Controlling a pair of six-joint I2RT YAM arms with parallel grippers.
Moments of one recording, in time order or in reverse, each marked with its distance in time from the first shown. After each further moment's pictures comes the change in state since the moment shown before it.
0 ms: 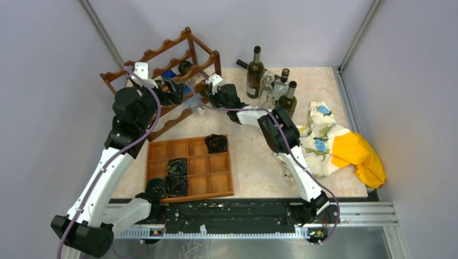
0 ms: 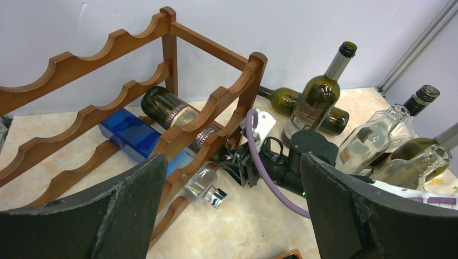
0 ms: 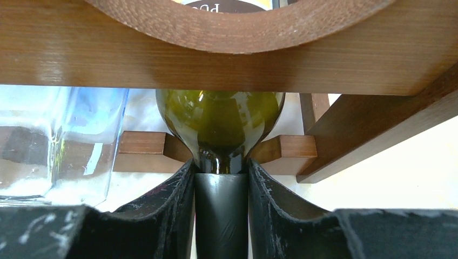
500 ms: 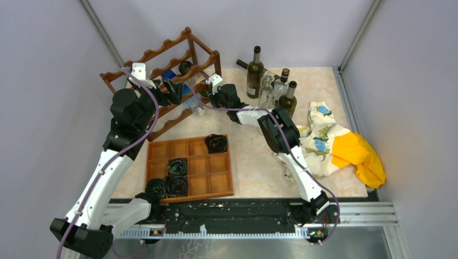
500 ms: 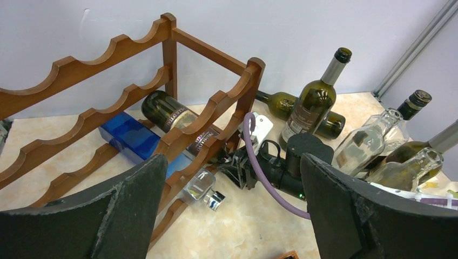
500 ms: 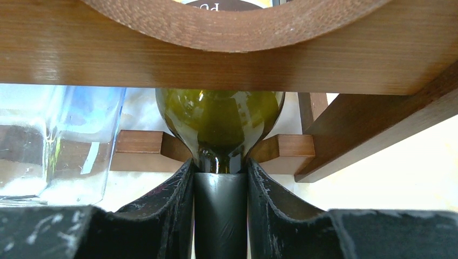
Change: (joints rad) left arm 0.000 -0.017 -0.001 0.001 -0.001 -0.006; right arm 0.000 0.000 0.000 -0.005 0.005 0.000
